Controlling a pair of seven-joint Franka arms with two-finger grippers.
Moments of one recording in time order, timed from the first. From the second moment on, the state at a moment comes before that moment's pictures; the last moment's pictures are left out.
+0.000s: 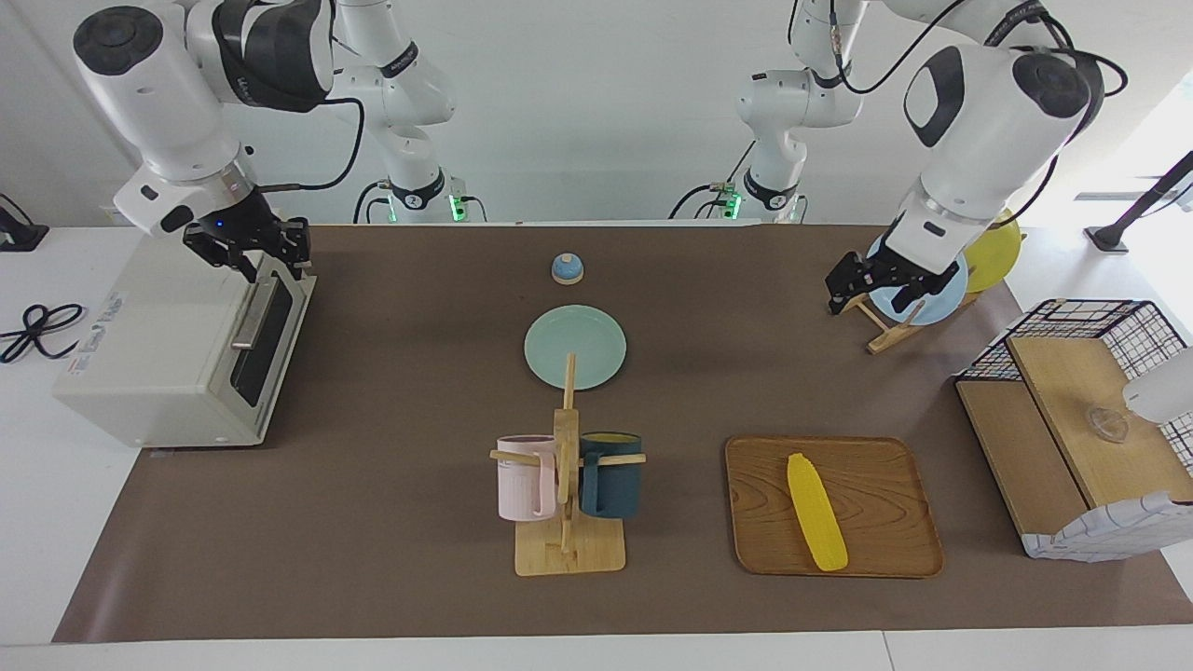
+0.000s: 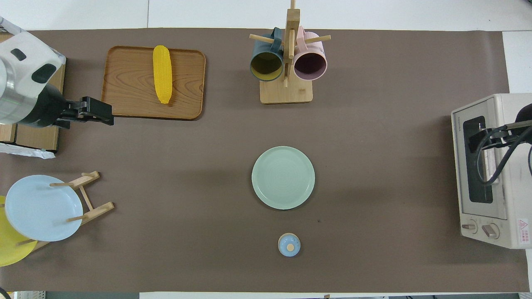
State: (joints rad) left arm -0.10 0.16 -0.07 -1.60 -0.08 1.72 -0.14; right arm -0.08 -0.06 -0.02 -1.83 -0.08 1.71 -0.18
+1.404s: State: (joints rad) left arm -0.16 0.87 -0.06 -1.09 -0.02 1.99 -0.14; right arm -0.18 -0.06 -0.02 -2.02 -0.08 1.89 -0.23
